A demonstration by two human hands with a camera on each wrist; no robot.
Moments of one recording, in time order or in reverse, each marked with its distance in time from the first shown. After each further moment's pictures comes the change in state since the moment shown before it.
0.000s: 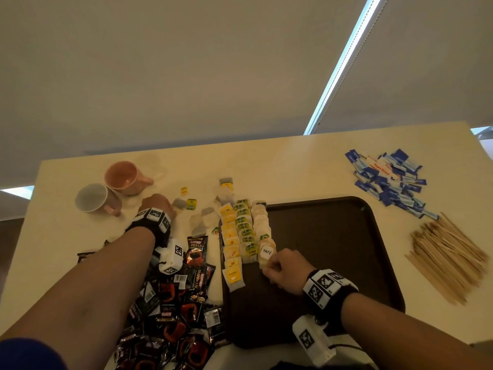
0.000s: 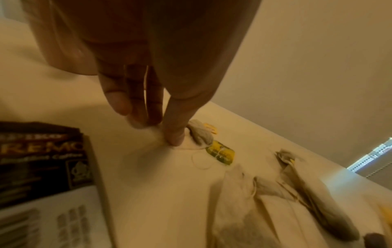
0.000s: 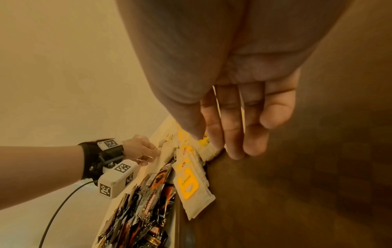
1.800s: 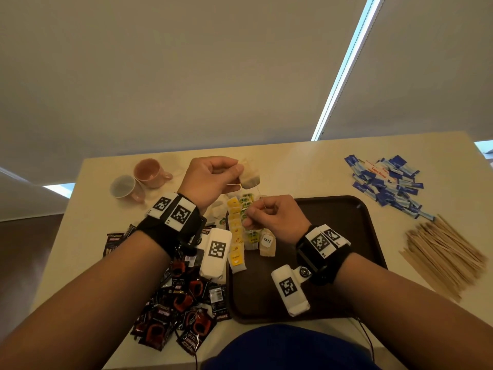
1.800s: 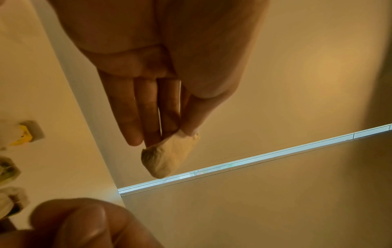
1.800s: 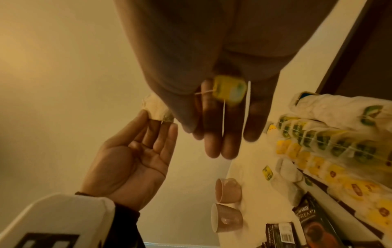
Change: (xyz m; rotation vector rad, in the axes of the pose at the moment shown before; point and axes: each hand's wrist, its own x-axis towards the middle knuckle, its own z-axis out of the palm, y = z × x) left_hand -0.215 0.104 -0.082 -1.217 -0.037 0.460; right_hand -0.053 -0.070 -0.049 0.731 0.193 -0.478
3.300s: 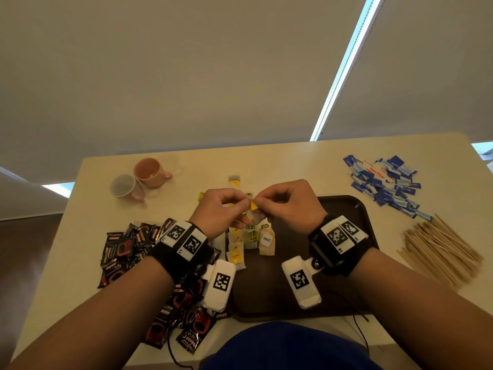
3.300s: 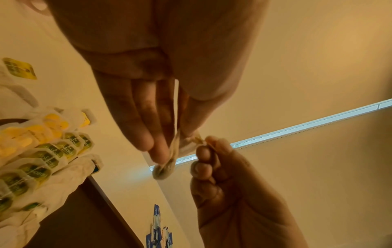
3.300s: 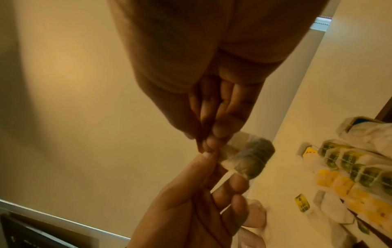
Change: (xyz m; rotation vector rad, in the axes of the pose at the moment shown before) left_hand -0.034 -0.037 0.005 0.181 -0.191 -0.051; right_hand -0.008 -0.030 -0.021 -0.254 0.079 -0.223
